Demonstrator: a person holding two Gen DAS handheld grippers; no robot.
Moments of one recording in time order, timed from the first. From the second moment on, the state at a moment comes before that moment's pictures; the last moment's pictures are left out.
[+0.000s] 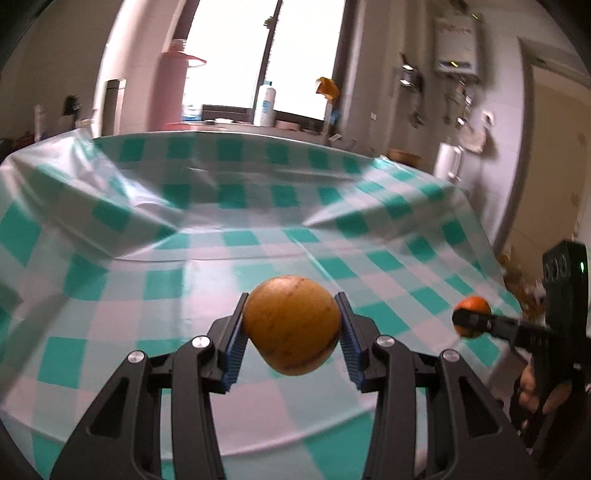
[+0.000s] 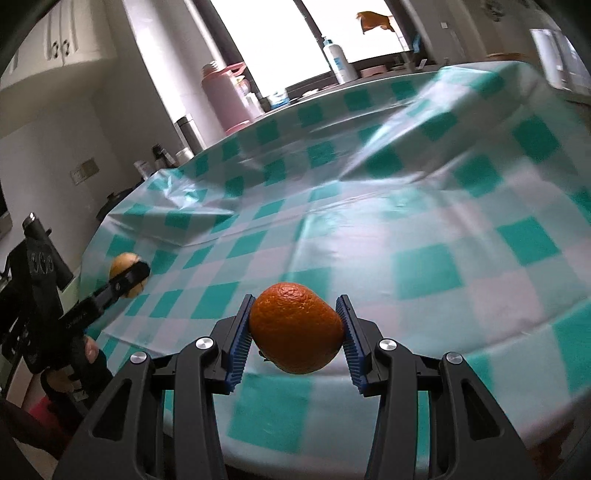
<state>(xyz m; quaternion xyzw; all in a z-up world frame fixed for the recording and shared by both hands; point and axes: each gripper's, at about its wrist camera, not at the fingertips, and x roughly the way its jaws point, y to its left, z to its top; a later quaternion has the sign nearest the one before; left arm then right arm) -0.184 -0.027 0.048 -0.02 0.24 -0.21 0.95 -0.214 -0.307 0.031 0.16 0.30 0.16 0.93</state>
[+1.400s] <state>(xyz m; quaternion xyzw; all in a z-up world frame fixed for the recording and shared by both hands) -0.288 -0.365 -0.043 0.30 0.33 -0.50 0.74 -0.356 -0.539 -0.090 0.22 0.39 -0.16 0.88</state>
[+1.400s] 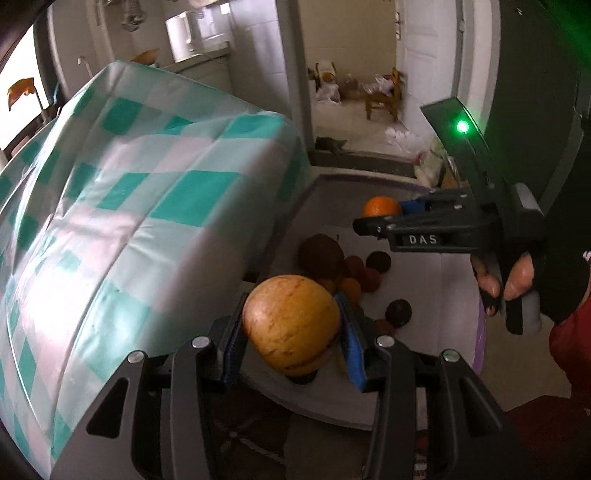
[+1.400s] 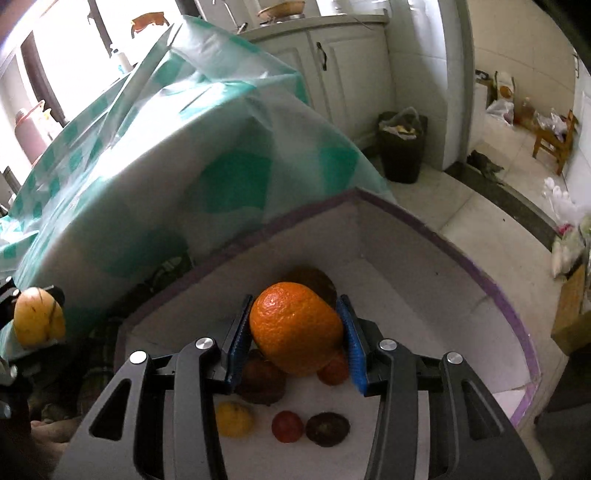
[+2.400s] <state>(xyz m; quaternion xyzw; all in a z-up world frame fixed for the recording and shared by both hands) -0.314 -0.418 -0.100 0.39 0.34 -0.52 0.68 -0.367 -0.550 -0.114 0.22 0.44 -0.19 0.85</state>
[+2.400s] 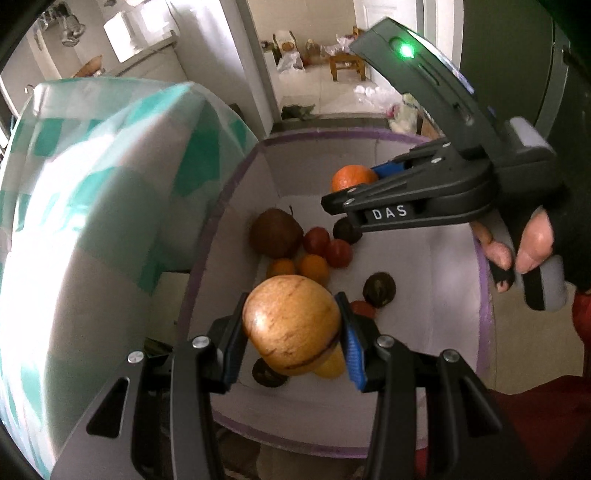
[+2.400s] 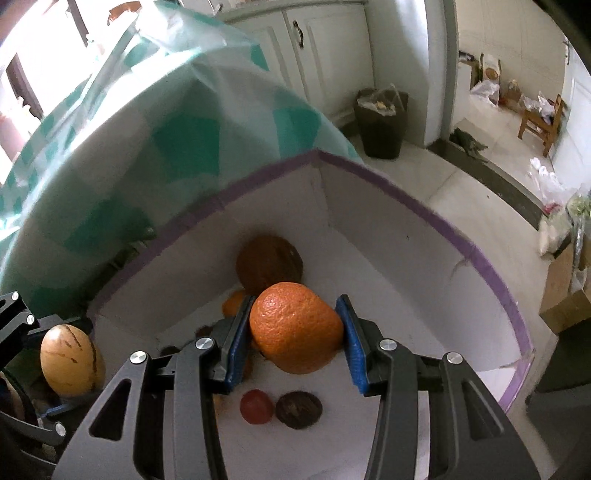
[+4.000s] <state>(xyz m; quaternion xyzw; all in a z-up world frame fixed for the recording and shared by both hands) -0.279 -0.436 -0.174 0.42 0.46 -0.44 0.65 -0.338 -0.539 -0.153 0.14 0.56 -0.21 0.79</state>
